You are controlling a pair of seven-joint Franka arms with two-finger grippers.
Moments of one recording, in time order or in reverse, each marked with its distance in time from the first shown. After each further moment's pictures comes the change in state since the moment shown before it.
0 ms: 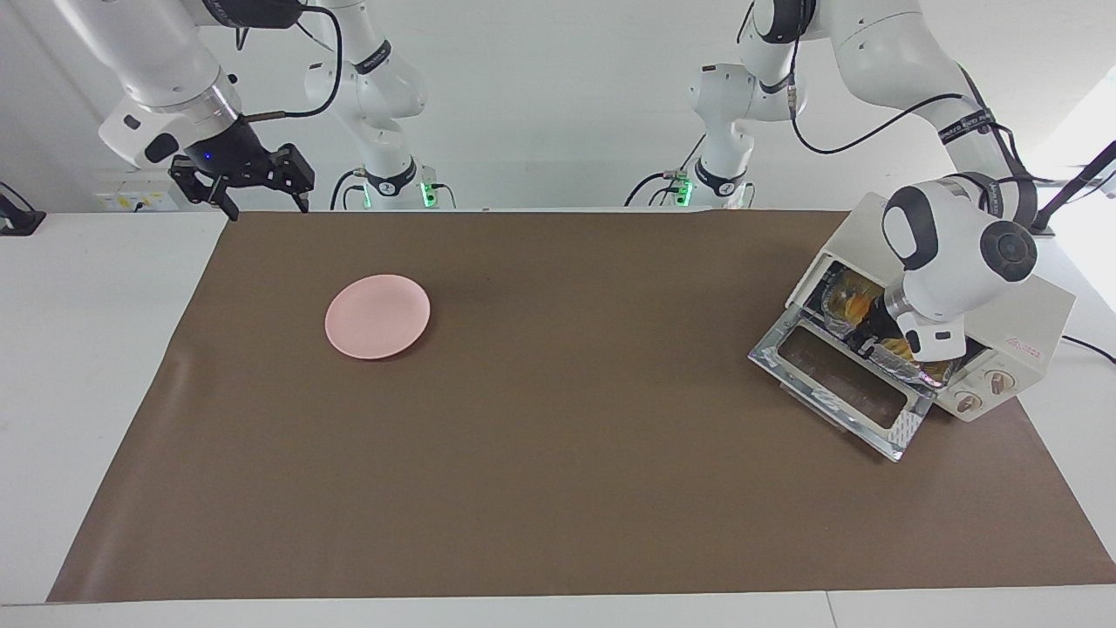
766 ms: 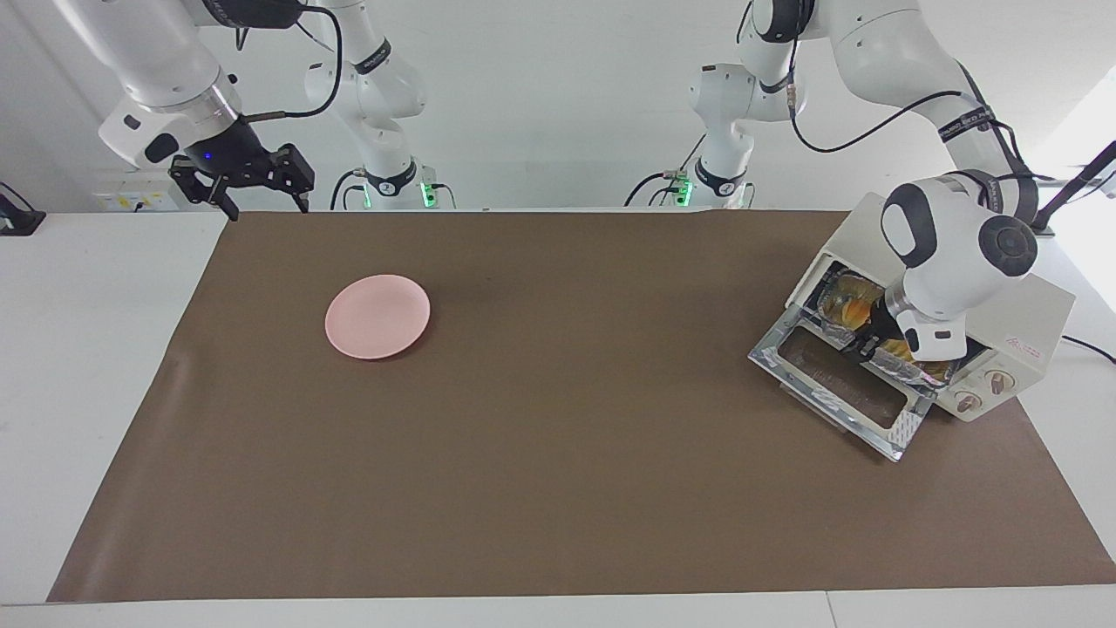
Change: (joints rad) left arm -0.043 -0.017 -0.011 0.100 0.070 0.023 0.049; right arm 0.000 0.000 0.000 0.000 0.000 0.000 0.000
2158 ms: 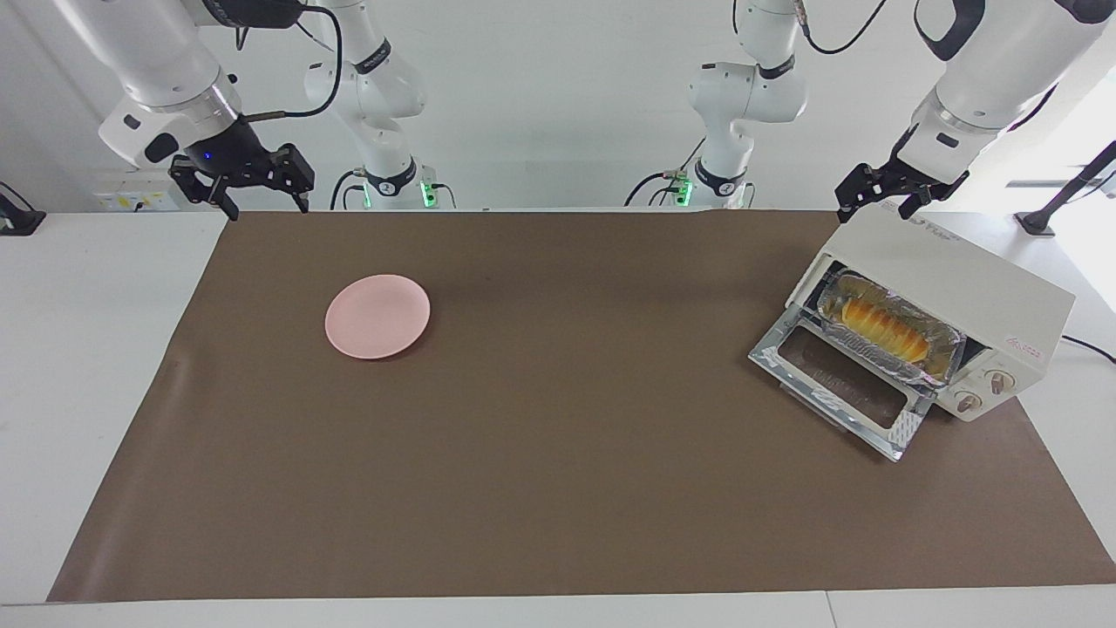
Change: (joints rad) left arm 0.039 -0.317 -0.117 0.074 -0.002 -0.436 0.609; right arm 0.000 0.000 0.000 0.000 0.000 0.000 0.000
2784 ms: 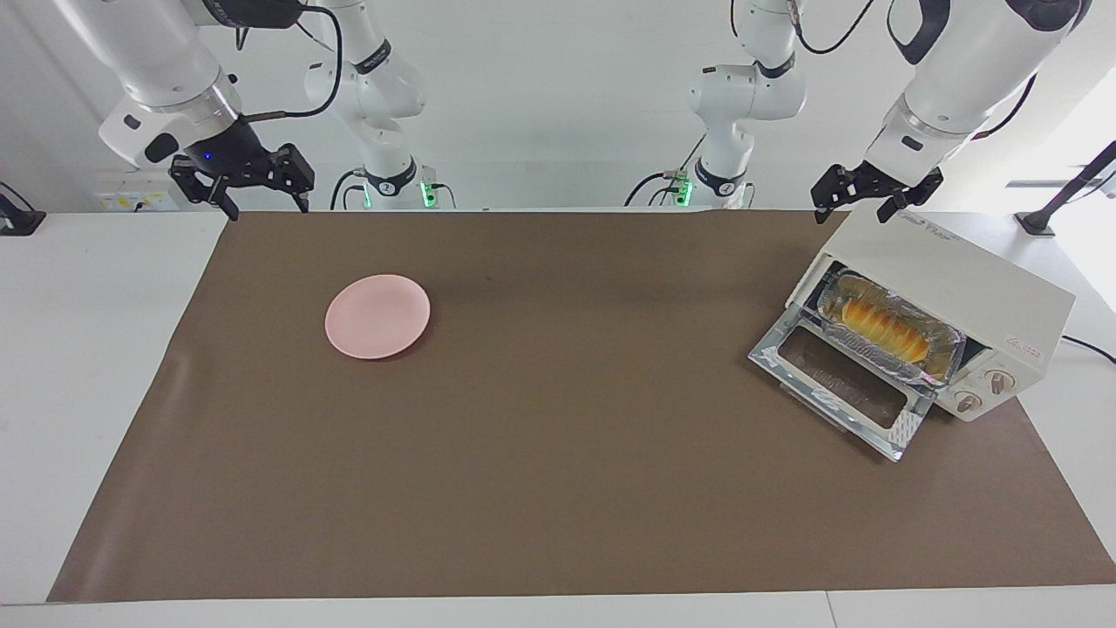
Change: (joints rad) left arm 0.079 -0.001 -0.135 -0.009 -0.002 0.016 0.000; right arm 0.000 0.000 0.000 0.000 0.000 0.000 0.000
